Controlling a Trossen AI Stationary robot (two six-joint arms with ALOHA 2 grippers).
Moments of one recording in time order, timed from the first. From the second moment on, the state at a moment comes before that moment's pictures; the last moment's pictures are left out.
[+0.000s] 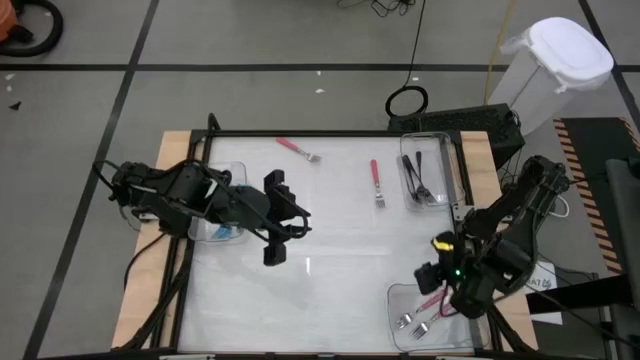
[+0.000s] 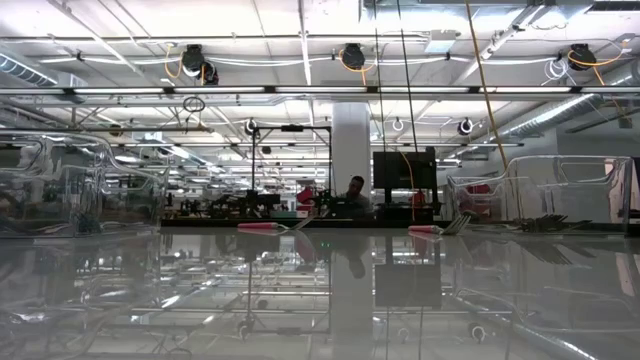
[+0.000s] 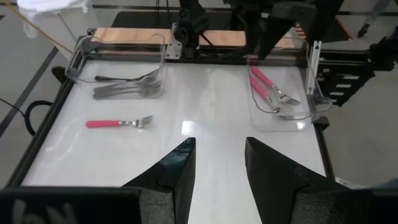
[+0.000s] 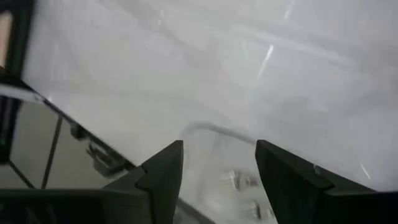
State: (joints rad) left arm -0.33 1.64 2.07 -1.07 -0.31 -0.23; right arm 0.89 1.30 1.31 -1.31 0.42 2.06
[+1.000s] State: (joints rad) left arm 0.29 1.82 2.07 -1.18 -0.09 -0.11; right arm 0.09 1.30 1.35 -1.12 0.46 0.92
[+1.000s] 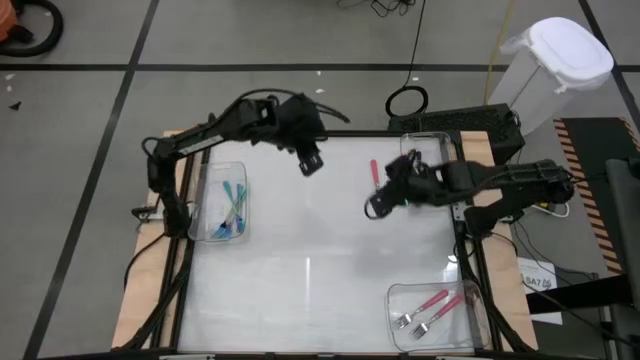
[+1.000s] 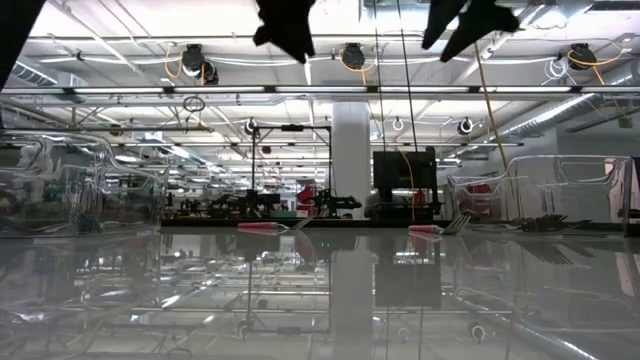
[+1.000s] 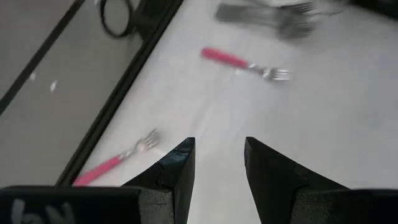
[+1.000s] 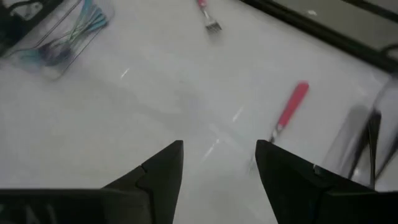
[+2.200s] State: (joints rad) left arm 0.56 1.36 1.26 -0.96 0.06 -0.12; right arm -0.22 1.30 1.35 -1.02 0.26 0.70
